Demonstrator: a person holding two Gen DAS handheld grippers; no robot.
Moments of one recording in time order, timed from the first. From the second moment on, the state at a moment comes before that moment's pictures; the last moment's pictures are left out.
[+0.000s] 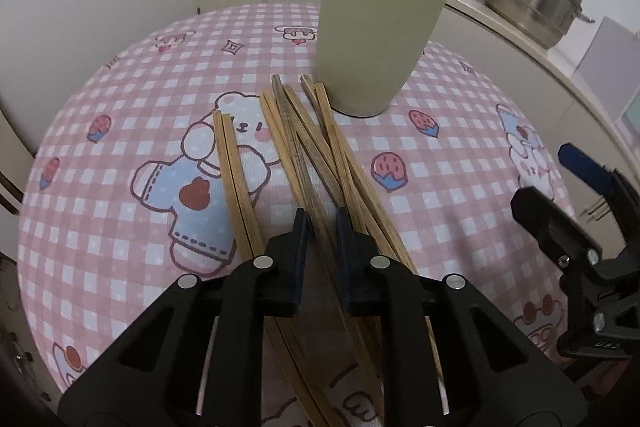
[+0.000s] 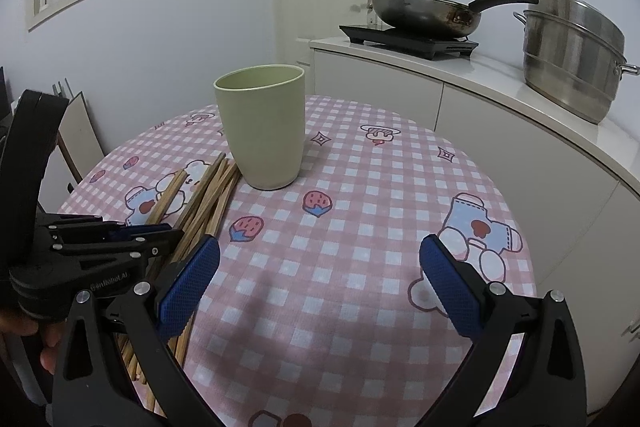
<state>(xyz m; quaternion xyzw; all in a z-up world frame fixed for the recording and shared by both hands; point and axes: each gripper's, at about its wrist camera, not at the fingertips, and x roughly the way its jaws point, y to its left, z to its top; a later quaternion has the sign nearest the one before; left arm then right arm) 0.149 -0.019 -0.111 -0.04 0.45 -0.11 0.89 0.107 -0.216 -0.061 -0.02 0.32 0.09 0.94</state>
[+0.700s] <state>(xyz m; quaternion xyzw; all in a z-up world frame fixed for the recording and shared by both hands) 0.188 -0.006 -0.108 -0.06 0.51 -0.15 0.85 0.139 -0.186 -0.062 -0.06 0.37 0.13 0.92</state>
